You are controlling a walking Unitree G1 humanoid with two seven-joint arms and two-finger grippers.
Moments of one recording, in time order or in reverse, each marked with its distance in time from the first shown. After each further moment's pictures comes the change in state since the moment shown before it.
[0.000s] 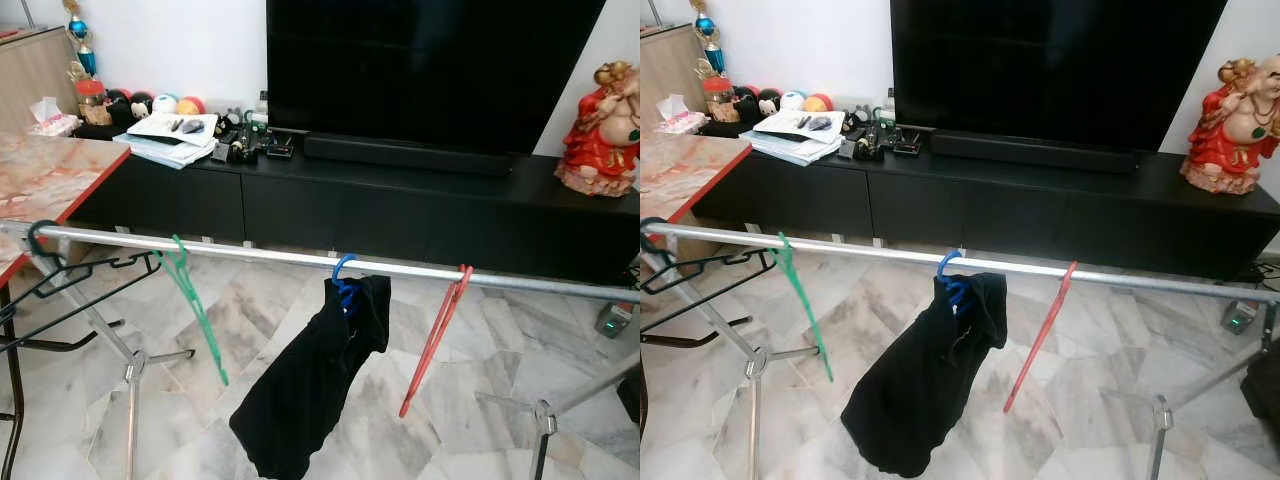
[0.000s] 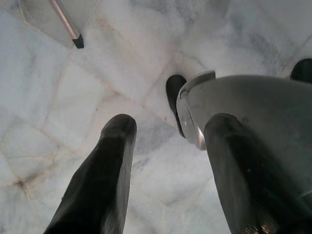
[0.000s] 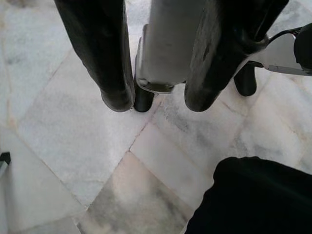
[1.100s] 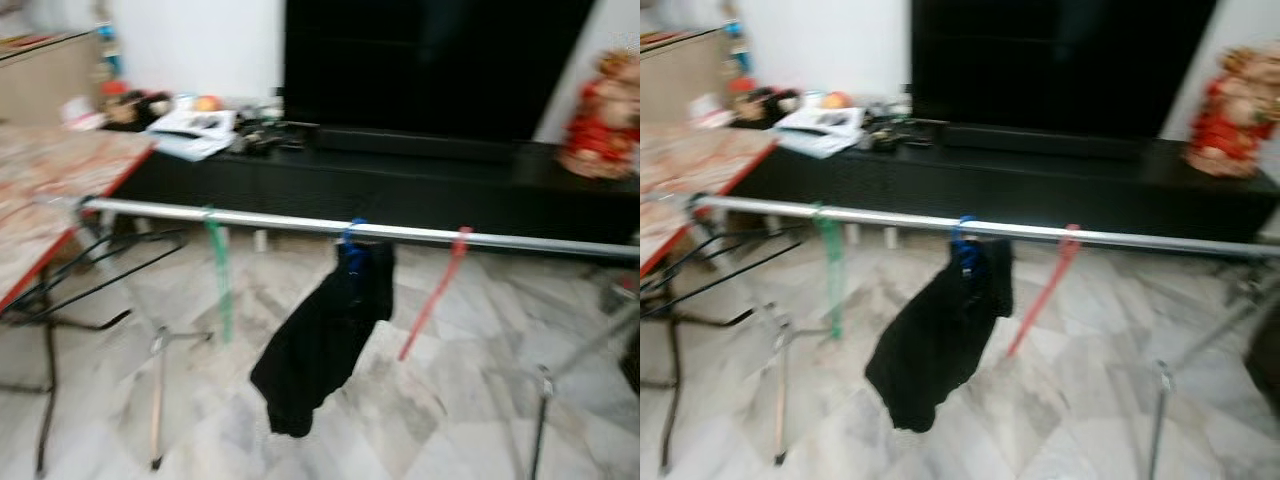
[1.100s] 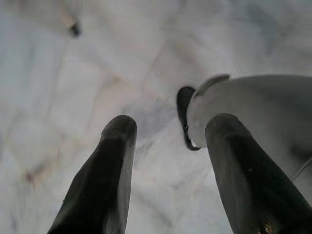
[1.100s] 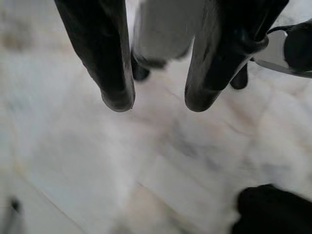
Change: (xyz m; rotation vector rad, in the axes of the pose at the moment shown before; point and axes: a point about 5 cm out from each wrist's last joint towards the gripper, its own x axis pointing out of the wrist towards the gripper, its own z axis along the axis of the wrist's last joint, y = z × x) left arm 0.001 -0.002 0.003 -0.008 -0.005 0.001; right arm -0.001 -0.004 -0.003 0.005 0.018 -0.011
